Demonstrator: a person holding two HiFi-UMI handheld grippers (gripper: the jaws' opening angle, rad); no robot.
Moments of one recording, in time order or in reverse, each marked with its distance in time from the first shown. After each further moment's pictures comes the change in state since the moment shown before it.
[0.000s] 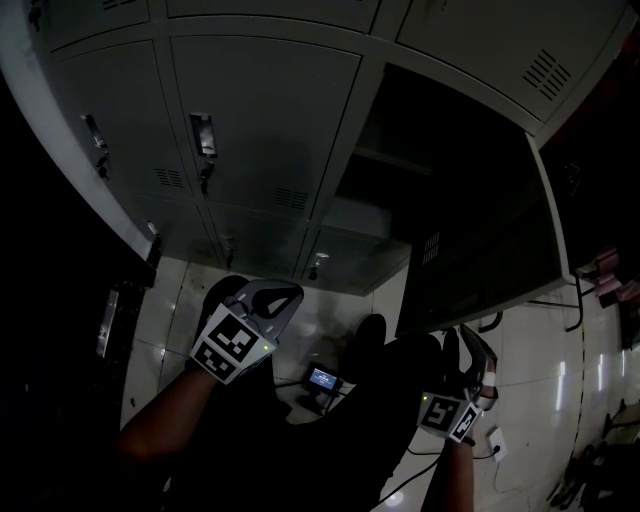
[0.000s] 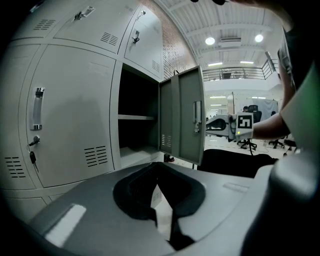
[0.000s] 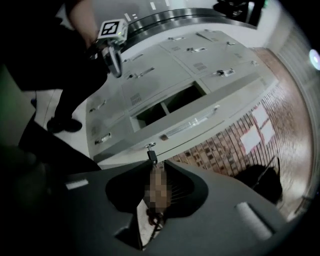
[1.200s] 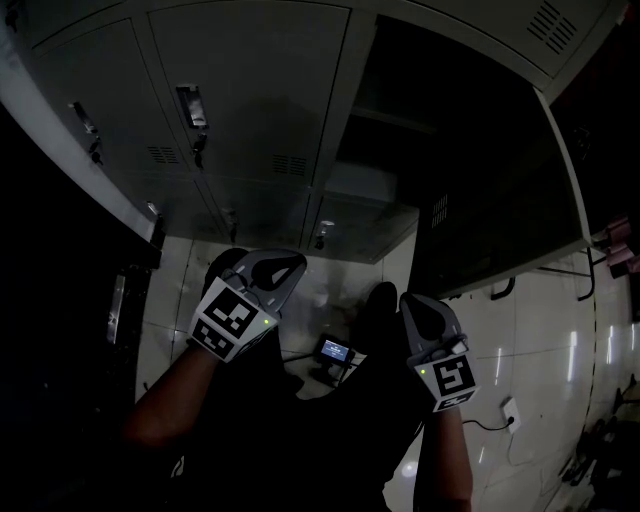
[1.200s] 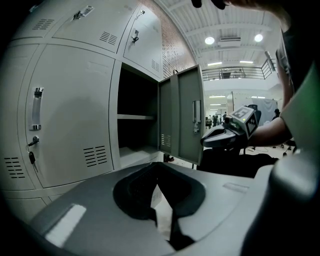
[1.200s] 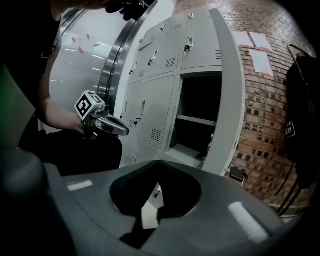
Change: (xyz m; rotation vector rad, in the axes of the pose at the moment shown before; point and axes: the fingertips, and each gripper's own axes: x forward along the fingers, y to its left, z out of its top) left arm -0.001 0.002 0.001 0.008 0.000 0.000; right arm 0.010 0.072 0.086 0.686 -0.261 0.513
